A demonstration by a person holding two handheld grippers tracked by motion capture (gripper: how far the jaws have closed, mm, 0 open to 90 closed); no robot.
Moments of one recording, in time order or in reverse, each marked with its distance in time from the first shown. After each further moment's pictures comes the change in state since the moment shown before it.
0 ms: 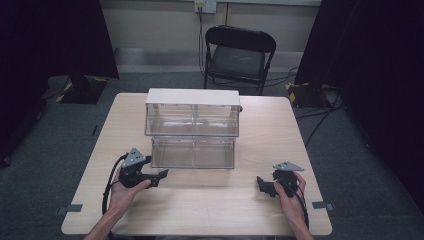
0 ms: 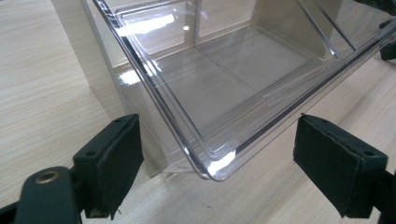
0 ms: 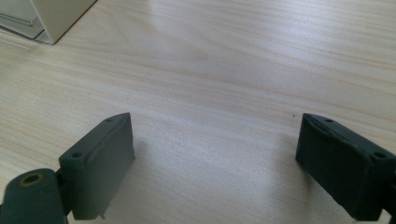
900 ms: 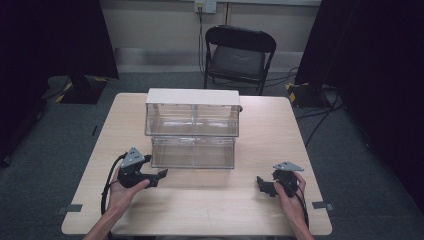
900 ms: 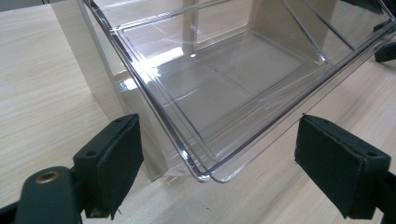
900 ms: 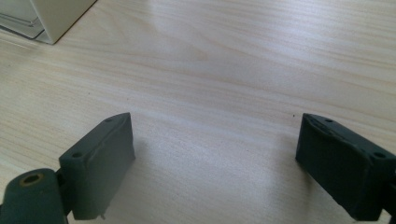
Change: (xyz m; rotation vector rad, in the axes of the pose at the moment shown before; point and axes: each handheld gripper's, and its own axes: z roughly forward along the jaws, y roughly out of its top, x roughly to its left) left arm -0.002 0.004 -0.005 -0.019 0.011 0.017; right arm 0.000 0.000 0.000 0.001 0.000 0.001
